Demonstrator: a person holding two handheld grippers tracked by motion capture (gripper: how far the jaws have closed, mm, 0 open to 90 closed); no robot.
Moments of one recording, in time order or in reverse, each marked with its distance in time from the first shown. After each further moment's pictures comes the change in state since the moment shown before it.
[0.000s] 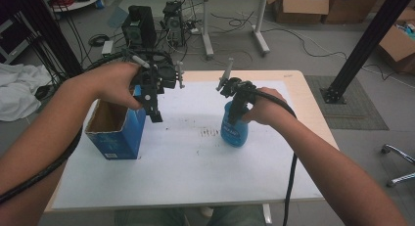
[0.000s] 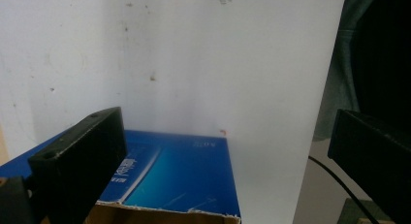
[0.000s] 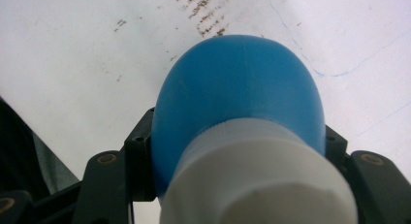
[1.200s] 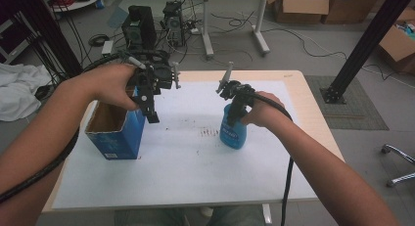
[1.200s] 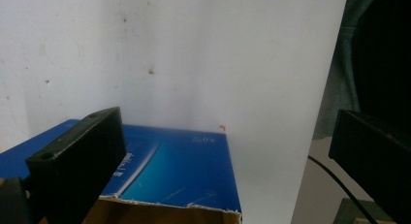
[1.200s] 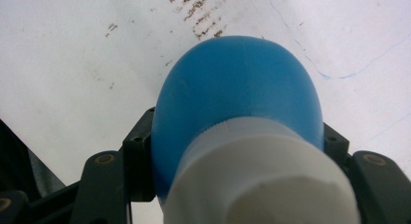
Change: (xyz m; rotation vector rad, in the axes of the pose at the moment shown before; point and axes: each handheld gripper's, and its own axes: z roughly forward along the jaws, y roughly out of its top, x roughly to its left) left arm 0.003 -0.009 0.004 0.001 -0.008 -0.016; right arm -0.003 0.000 0.015 -0.005 0.003 0.023
